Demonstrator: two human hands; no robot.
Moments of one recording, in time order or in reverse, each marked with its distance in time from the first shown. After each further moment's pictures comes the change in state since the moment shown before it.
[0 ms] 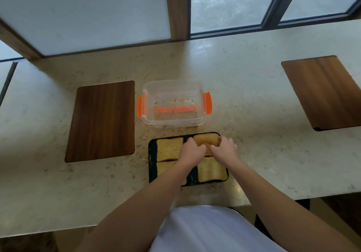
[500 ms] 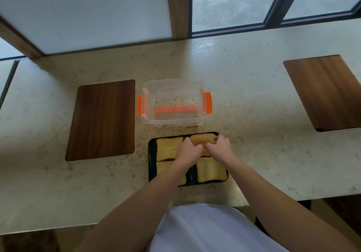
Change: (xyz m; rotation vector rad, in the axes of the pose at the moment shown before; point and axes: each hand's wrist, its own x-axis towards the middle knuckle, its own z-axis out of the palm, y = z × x) left_hand 0.010 -0.010 0.000 -0.027 0.016 -0.032; right_hand 0.001 -0.015 0.000 0.105 -0.083 0.047
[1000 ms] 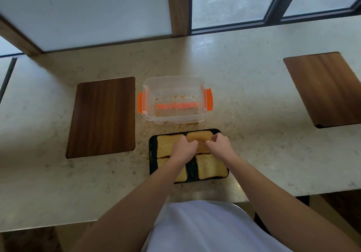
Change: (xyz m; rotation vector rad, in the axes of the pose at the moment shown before) left_hand -0.005 -0.007 -0.017 -0.065 0.012 -0.044; right_hand -0.001 0.002 0.003 0.009 -0.014 -0.045
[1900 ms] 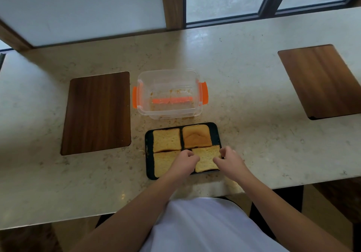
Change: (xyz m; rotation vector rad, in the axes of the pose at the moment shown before) left_hand -0.039 -0.044 0.025 -0.164 -0.211 -0.052; right_hand -0.040 0.076 0.003 -0.026 0.035 -0.065
